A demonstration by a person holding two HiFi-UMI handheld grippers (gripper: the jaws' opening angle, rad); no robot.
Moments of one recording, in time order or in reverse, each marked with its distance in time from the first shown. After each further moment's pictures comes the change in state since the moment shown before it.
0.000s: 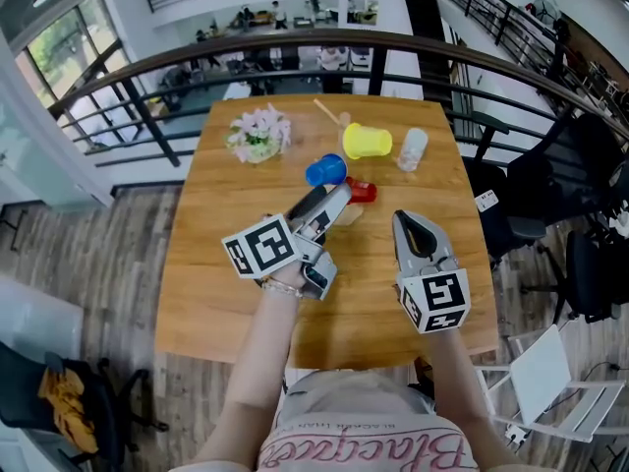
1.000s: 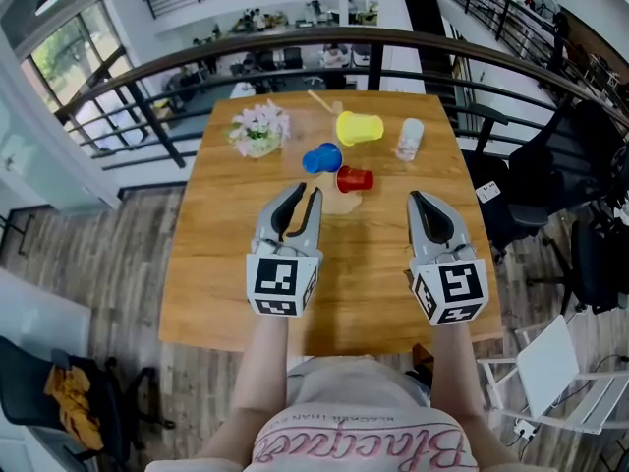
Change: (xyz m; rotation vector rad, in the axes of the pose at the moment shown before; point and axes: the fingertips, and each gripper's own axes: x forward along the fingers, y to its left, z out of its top) left arm -0.052 -0.035 0.000 1.030 -0.085 0.343; right arm -0.040 -0.018 0.036 0.010 -0.095 -0.063
